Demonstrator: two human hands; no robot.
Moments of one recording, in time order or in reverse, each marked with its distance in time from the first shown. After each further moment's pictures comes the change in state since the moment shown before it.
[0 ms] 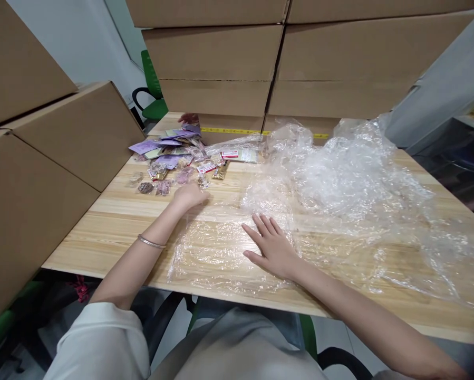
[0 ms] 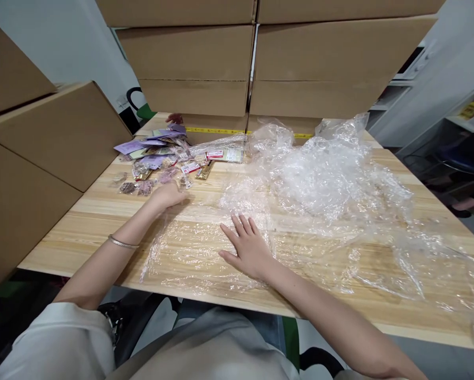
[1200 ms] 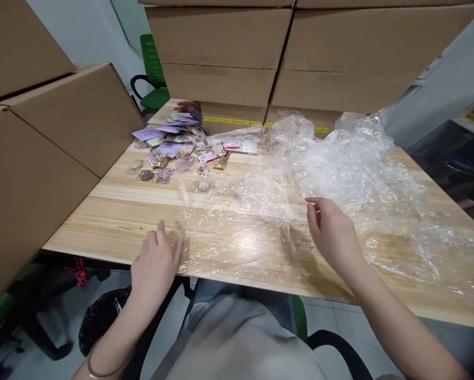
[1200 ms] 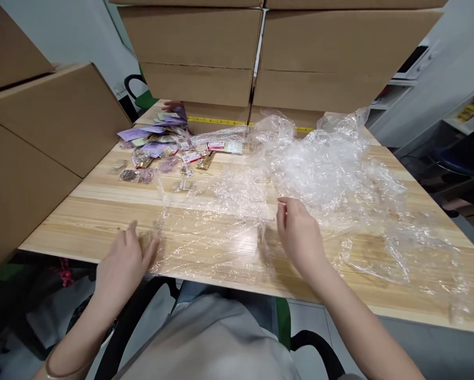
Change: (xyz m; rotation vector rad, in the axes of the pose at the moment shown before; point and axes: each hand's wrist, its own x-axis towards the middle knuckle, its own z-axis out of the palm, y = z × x) left_hand -0.210 -0.063 0.032 -0.179 0.384 -0.021; right_hand -0.042 0.023 -0.081 0.132 0.426 0.515
